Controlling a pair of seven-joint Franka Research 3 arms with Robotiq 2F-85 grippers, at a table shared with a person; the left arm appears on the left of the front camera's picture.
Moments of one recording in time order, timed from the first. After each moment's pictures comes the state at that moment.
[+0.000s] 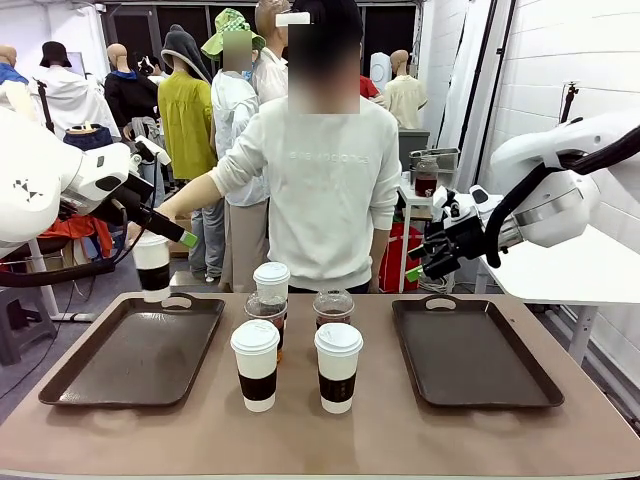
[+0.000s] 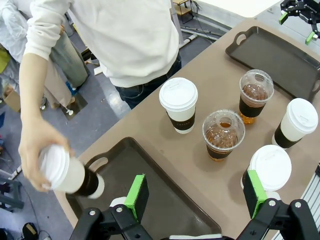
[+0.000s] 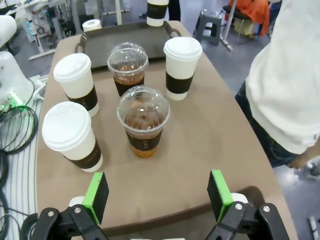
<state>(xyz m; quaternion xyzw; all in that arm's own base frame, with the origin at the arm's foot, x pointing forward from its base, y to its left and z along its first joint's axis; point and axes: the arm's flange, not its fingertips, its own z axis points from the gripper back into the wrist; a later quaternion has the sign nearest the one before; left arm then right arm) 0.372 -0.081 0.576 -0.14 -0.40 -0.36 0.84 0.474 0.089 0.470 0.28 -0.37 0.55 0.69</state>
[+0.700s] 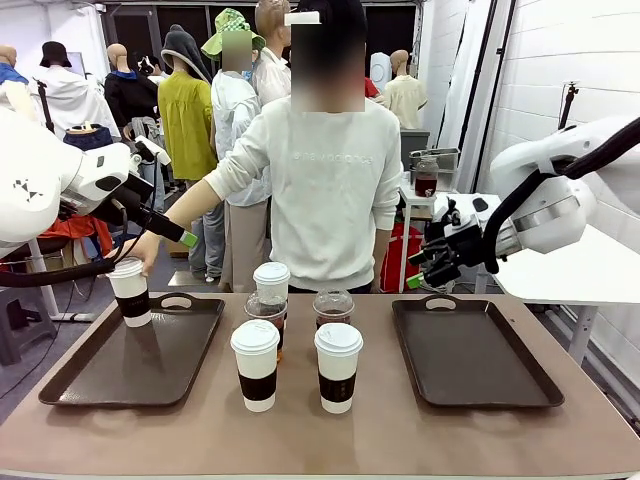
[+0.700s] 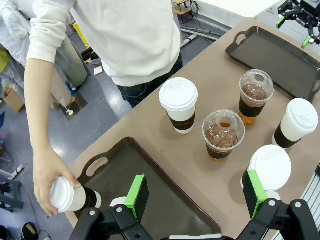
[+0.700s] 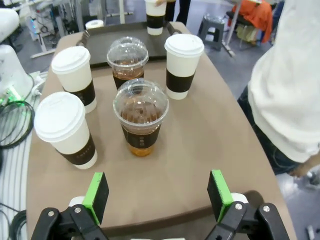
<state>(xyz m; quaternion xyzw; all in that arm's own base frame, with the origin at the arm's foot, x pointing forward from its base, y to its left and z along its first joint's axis) 0.372 -0.081 0.576 -0.14 -0.40 -0.36 0.84 0.484 0.086 0.438 0.29 -0.39 0.56 0.67</state>
